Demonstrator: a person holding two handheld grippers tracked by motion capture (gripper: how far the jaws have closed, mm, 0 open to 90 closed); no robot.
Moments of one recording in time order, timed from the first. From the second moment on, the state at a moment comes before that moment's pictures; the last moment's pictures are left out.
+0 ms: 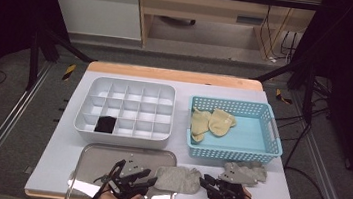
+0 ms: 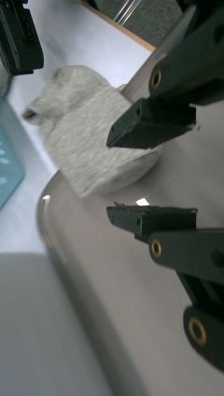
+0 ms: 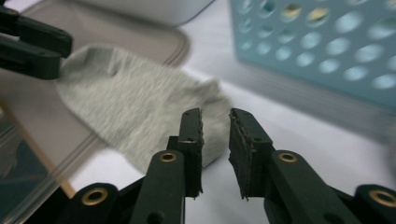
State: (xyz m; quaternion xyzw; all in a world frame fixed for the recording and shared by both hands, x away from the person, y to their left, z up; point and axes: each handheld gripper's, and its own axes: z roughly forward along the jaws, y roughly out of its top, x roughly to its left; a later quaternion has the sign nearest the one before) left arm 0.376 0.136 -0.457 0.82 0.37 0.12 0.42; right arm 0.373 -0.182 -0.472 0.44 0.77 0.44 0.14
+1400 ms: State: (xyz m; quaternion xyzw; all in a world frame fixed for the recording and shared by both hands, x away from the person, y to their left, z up) left arm 0.393 0.120 -0.464 0.84 0.38 0.09 0.38; right arm 0.380 -0.177 -0.481 0.46 0.78 0.41 0.13
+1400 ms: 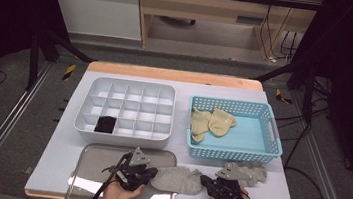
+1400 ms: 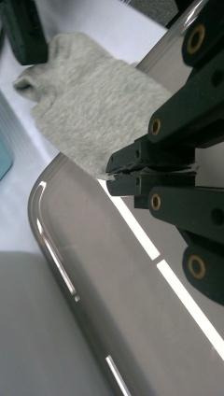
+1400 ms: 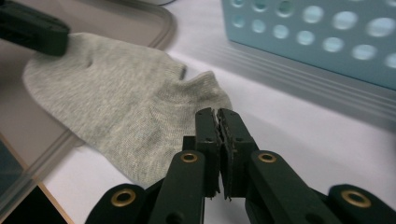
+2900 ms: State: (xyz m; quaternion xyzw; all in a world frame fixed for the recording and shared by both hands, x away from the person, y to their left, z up) left arm 0.388 0.153 -0.445 0.80 0.40 0.13 0.43; right arm 0.385 -0.243 -0.458 0.49 0.73 0.43 0.22
